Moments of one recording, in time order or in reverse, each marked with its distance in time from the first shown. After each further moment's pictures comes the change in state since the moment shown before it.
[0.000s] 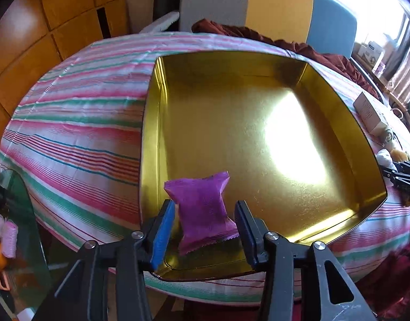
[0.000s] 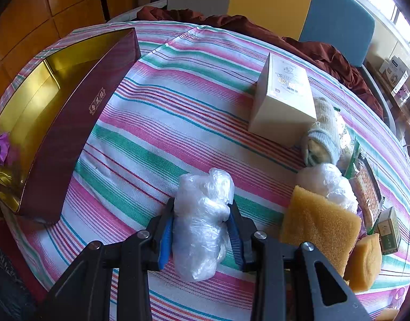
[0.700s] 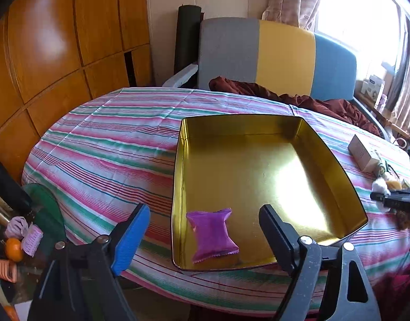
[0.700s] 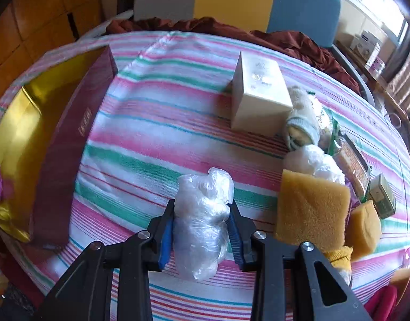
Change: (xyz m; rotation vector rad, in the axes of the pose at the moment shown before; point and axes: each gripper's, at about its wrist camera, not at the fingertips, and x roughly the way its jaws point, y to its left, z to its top) left arm -0.064 0.001 -0.011 -0.050 -0.280 0.068; right arm -0.024 0.007 0.006 0.202 -0.049 -0.071
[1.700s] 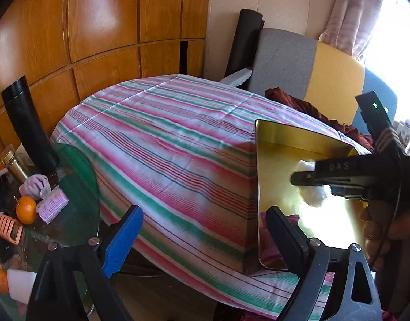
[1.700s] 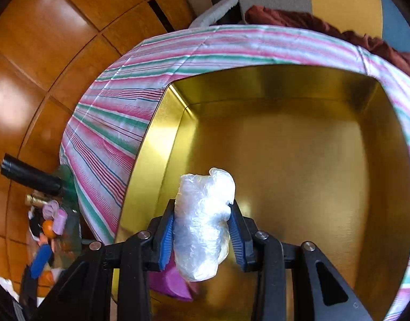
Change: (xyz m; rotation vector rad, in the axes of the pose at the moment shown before) left arm 0.006 0.082 -0.024 -0.235 -0.014 0.143; right arm 0.042 0.282 0.081 -0.039 0.142 0.502
